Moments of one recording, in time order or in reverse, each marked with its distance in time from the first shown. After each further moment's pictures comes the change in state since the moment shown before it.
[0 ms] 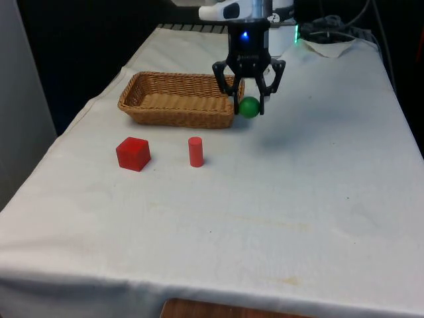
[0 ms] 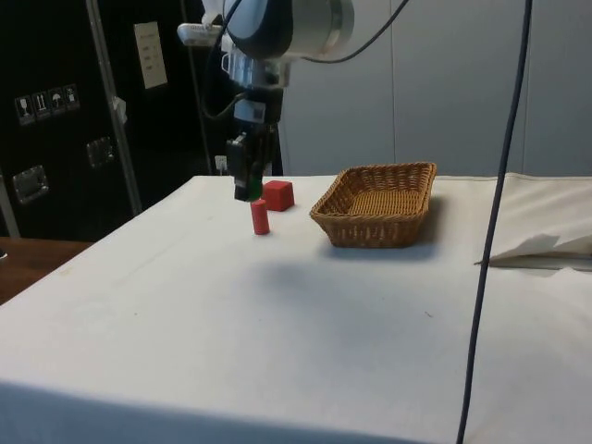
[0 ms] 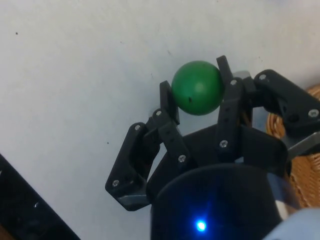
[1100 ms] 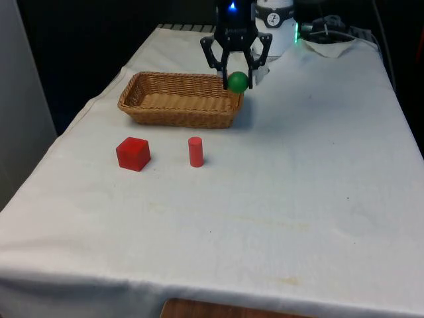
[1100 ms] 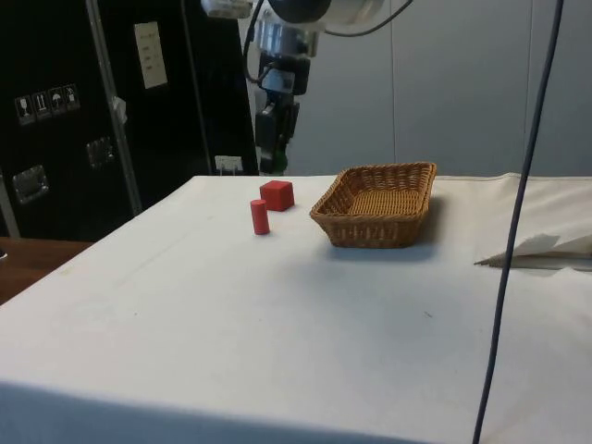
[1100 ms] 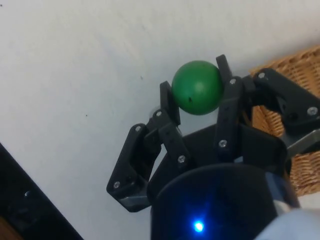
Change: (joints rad) arm 0.000 -0.181 -0.062 -0.122 -0.141 -0.012 -0.028
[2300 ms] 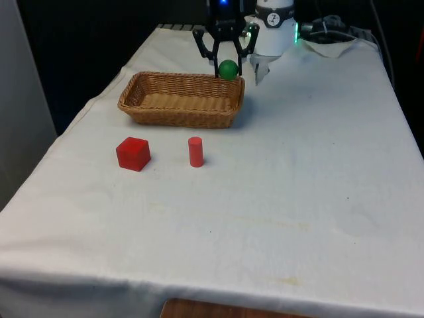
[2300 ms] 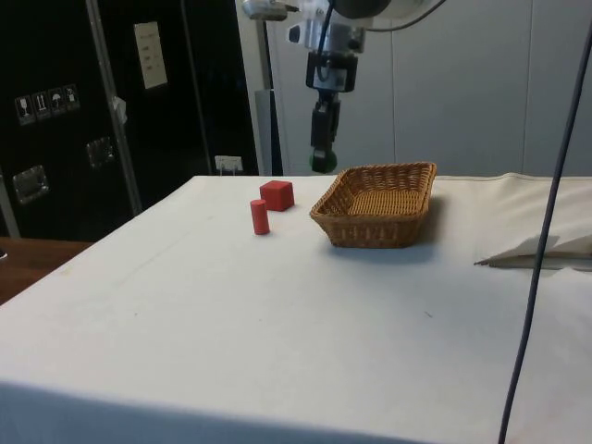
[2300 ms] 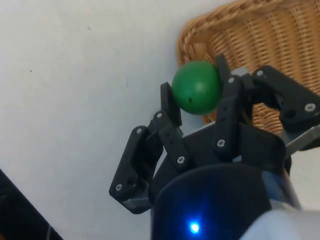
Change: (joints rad) arm -0.015 -0.177 -0.076 -0.188 -0.202 0.004 -0.046
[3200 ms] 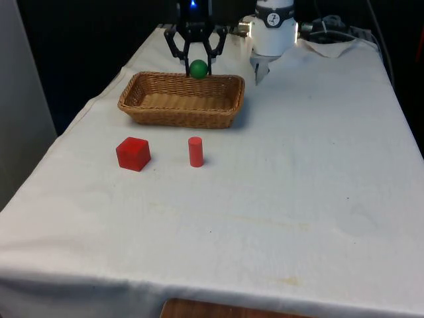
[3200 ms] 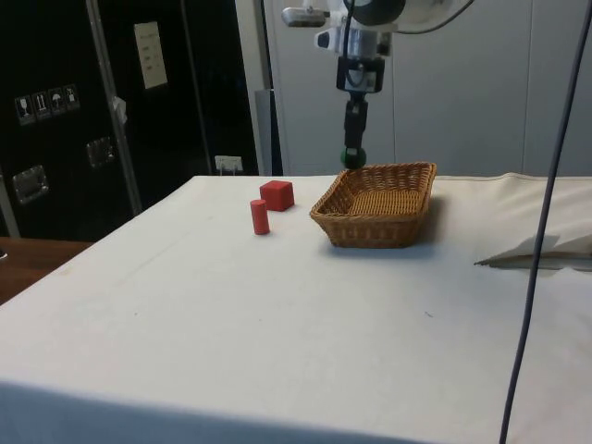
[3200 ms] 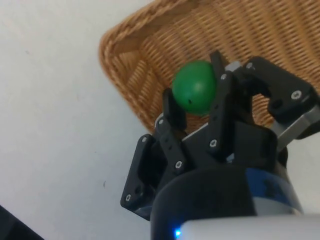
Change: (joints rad) arm -0.018 0.017 -0.143 -0.022 -0.007 0.000 -0.204
